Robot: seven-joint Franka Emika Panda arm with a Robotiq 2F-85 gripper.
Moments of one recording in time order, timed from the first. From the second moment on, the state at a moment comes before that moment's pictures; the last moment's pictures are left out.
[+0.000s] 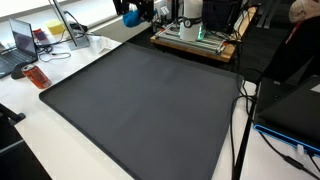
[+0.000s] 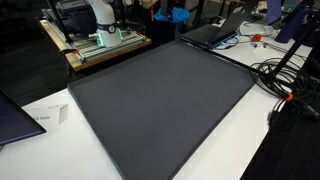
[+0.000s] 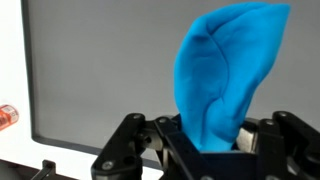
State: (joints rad) arm 0.08 0.00 0.03 -2.03 -0.17 2.03 -0.01
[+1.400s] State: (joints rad) arm 0.08 0.02 0.07 -1.85 -0.27 1.76 0.05
